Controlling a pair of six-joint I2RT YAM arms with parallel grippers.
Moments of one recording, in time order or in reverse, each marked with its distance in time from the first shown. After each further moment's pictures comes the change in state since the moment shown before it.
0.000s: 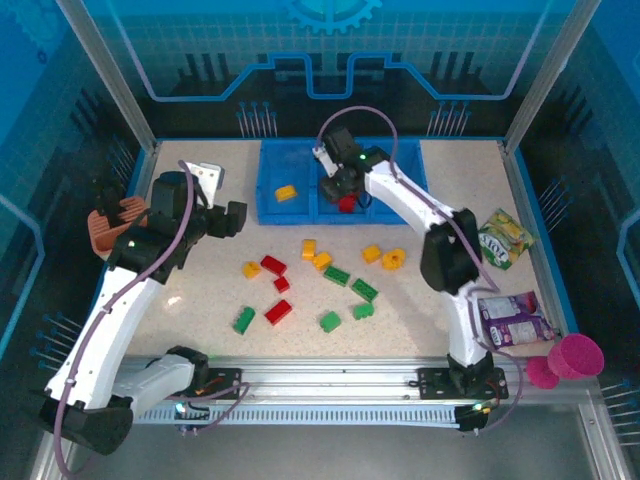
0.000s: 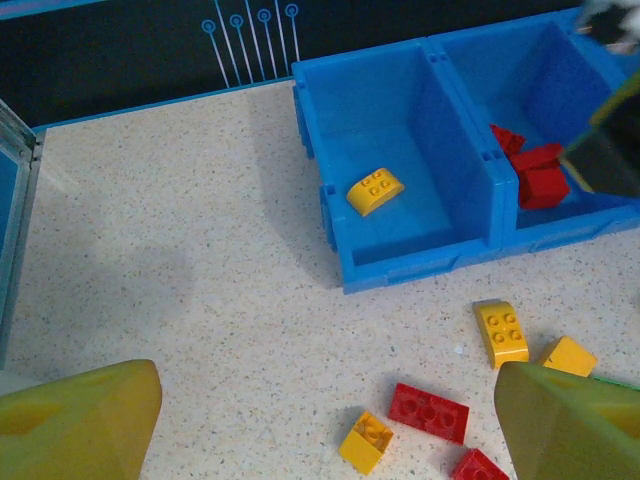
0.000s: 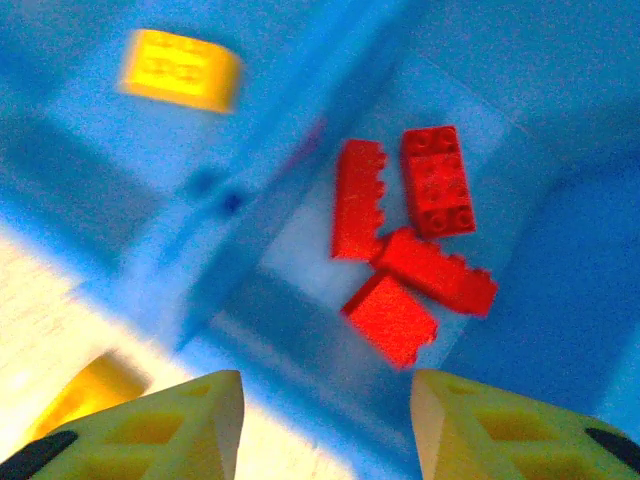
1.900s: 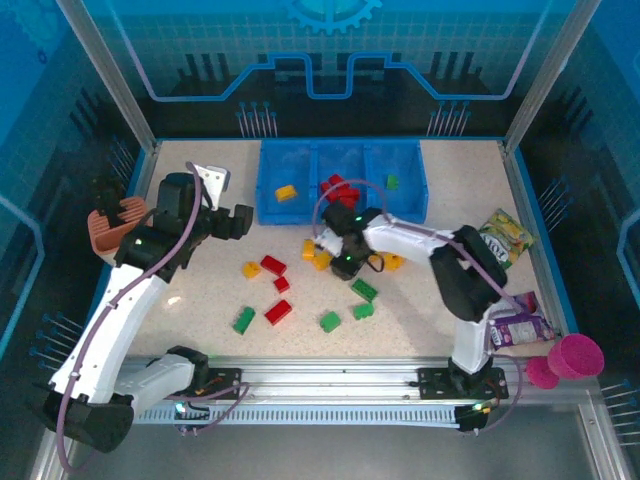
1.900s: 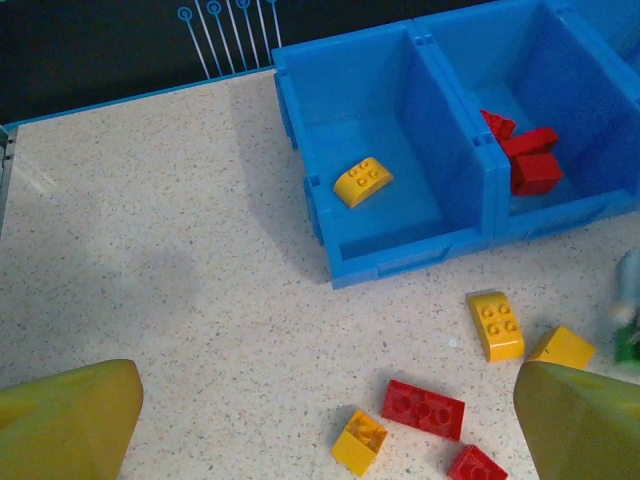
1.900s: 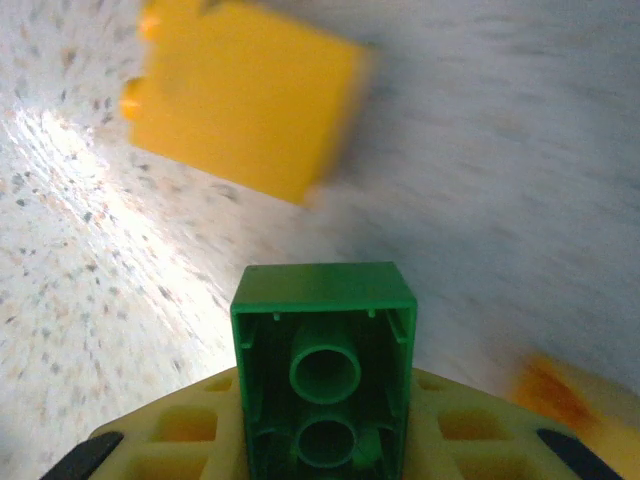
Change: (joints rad) left arm 0.000 0.009 -0.044 0.039 0.029 0.017; right arm 0.053 -0.243 -0.635 0.058 -0.160 -0.114
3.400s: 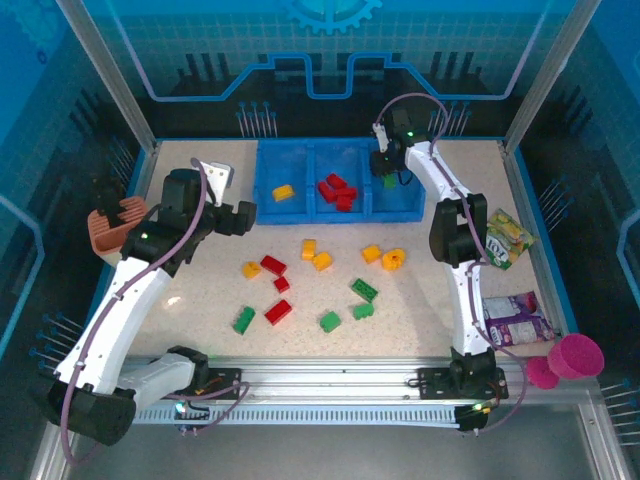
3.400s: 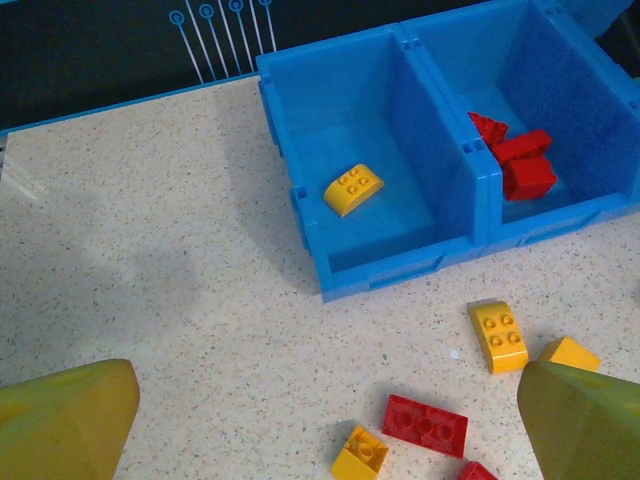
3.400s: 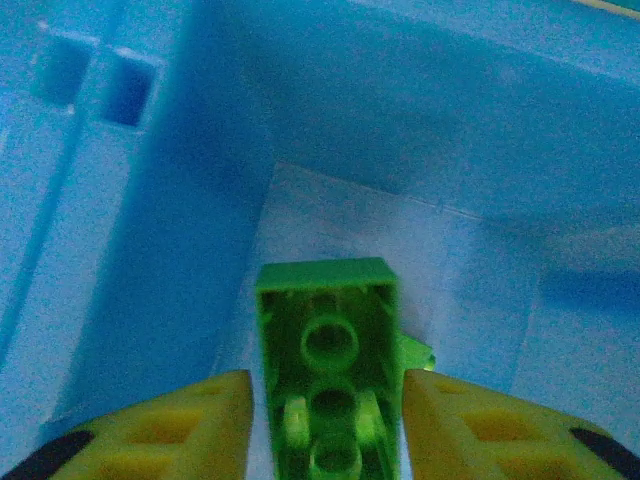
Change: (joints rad) left arm 0.006 0.042 -0.002 0.044 0.013 0.010; right arm -0.410 0.611 0.982 -0.078 0.076 0.144
